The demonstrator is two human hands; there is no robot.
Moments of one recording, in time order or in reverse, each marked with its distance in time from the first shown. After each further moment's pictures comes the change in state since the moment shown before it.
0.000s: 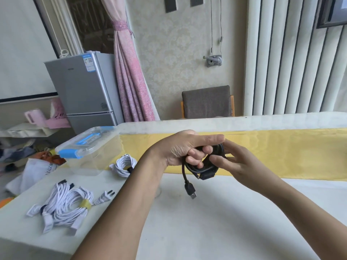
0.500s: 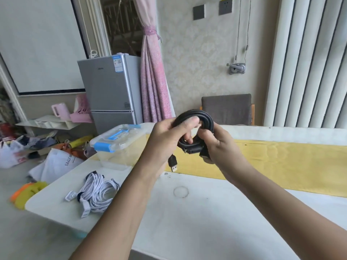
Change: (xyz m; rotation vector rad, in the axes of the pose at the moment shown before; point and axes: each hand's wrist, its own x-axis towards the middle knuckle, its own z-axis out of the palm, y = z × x) left_hand -0.076 -0.018 -0.049 -0.058 0.702 0.528; right_hand 0.058 -0.085 0.087 0.365 0.113 0.038
